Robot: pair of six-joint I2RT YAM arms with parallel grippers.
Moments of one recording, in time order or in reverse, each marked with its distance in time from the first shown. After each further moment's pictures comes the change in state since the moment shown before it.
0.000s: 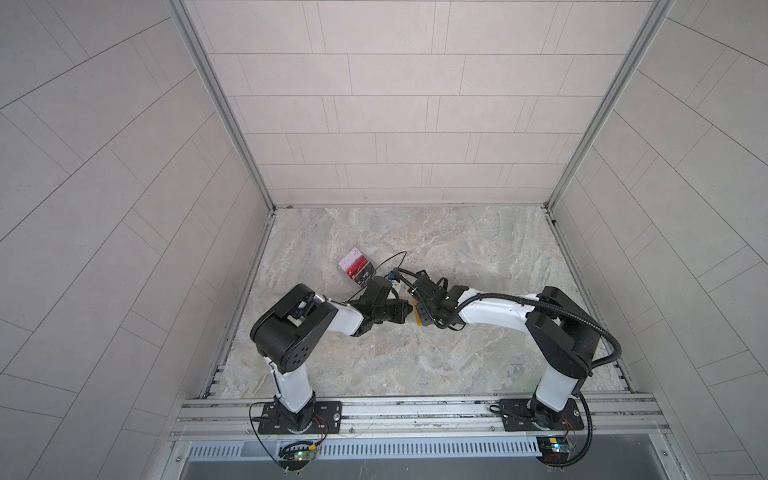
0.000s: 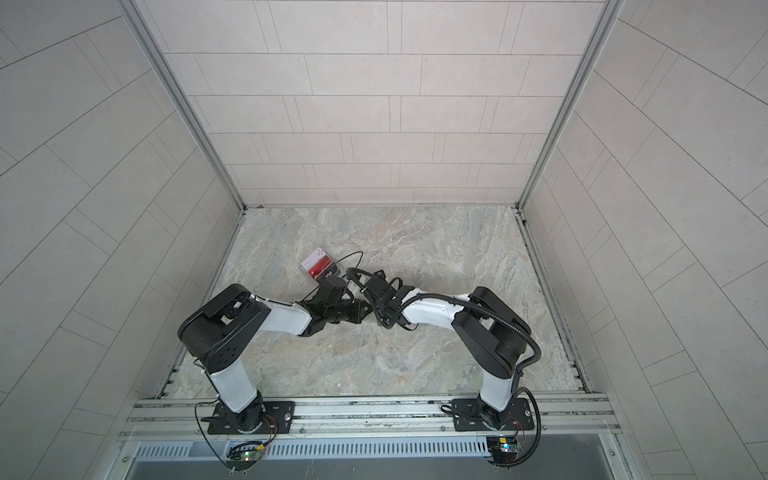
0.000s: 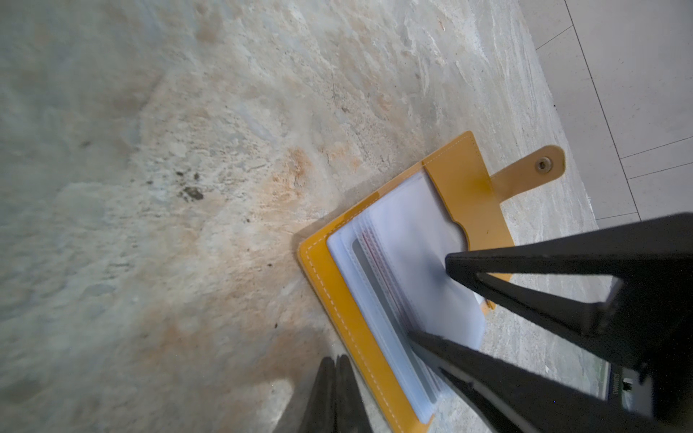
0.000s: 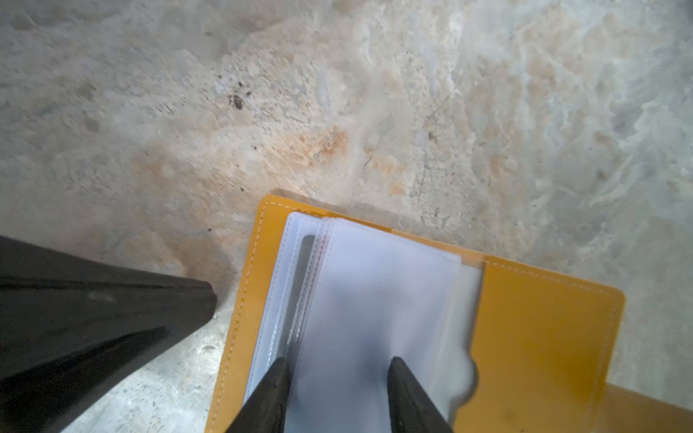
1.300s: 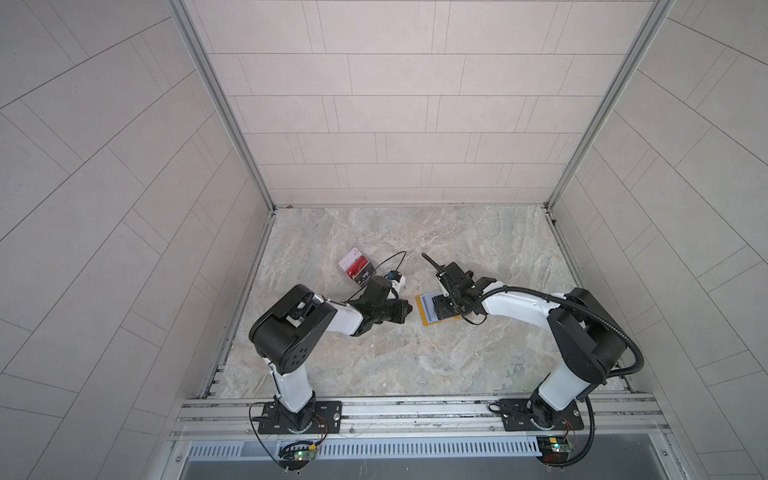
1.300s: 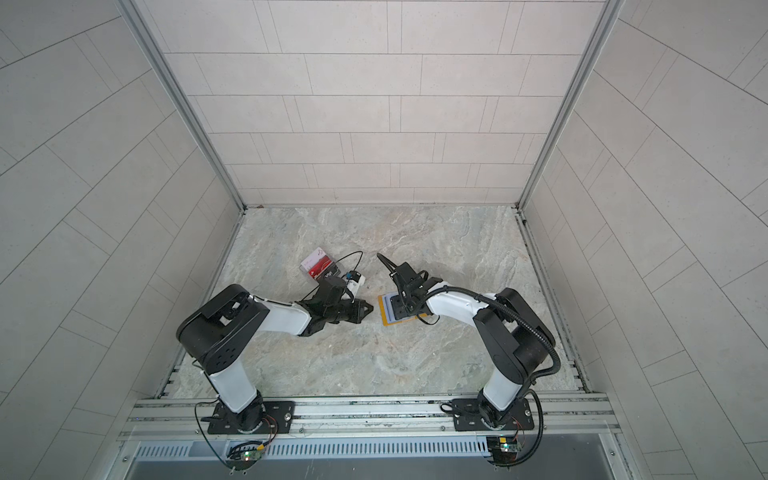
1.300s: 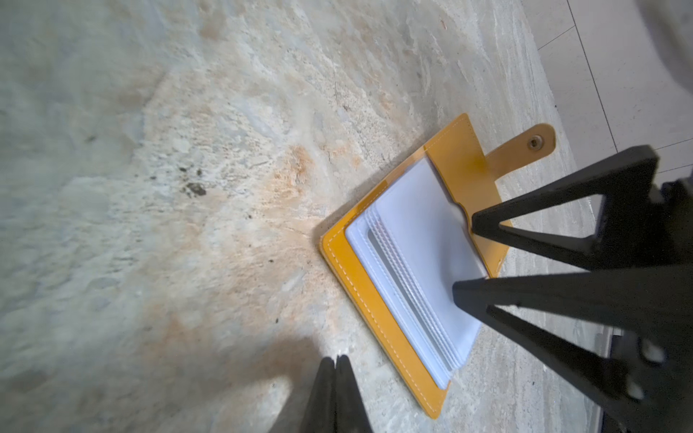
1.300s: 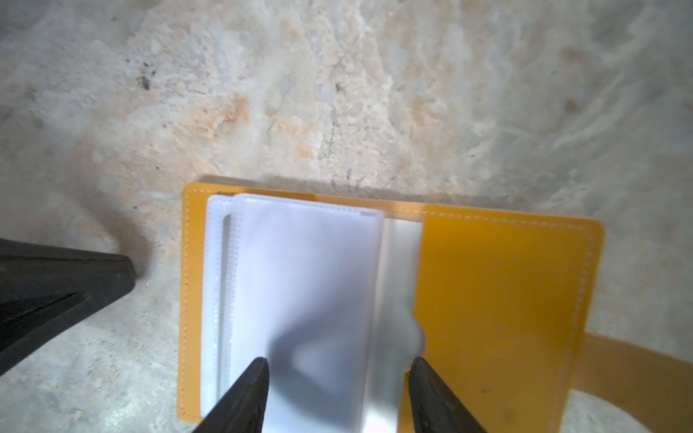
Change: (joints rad) left arm 0.000 -0.021 0.000 -0.026 -0.005 -0.006; right arm -0.200 -0.112 -0.109 0.033 -0.299 -0.069
